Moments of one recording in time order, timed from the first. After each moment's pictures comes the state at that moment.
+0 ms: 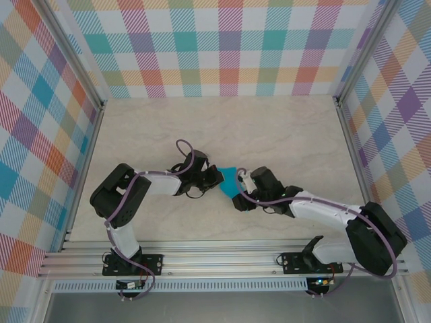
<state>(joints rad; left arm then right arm) -0.63 1.80 0.84 0.22 0.36 -1.05 0.77 1.27 0.56 -0.15 -0.14 0.24</state>
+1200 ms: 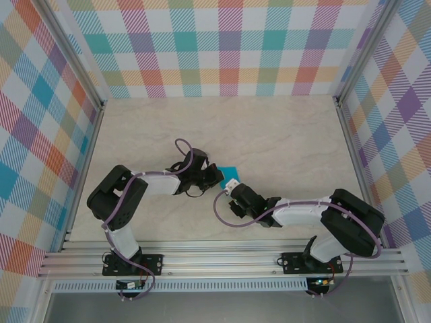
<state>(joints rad) -0.63 1.77 0.85 0.18 0.35 -1.07 0.99 1.47 0.54 0.06 0.32 0.06</state>
